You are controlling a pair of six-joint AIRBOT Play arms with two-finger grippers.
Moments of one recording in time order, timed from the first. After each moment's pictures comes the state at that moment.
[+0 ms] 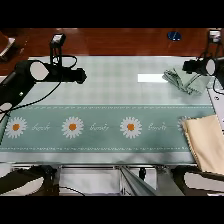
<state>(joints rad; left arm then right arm) -0.29 -1.30 1.17 1.32 -0.75 -1.55 -0.10 -1.43 1.27 -1.92 0.69 1.94</state>
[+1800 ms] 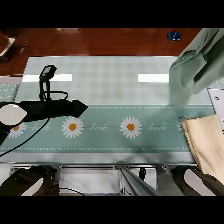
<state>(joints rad) -0.36 -0.80 0.73 1.06 -0.85 -1.52 -0.37 -1.01 1.85 -0.80 1.03 1.26</state>
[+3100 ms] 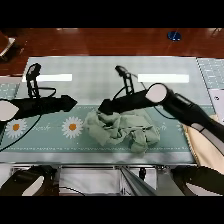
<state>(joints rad) -0.19 -0.80 0.72 1.07 -0.89 -1.53 0.59 -1.29 1.08 -0.73 0.83 1.43</state>
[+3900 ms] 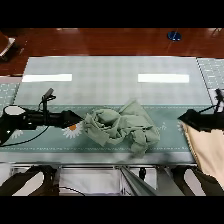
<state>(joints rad) 0.09 -1.07 0.50 0.51 -1.17 -1.01 -0.42 -0.81 0.57 -1.10 1.17 1.45</state>
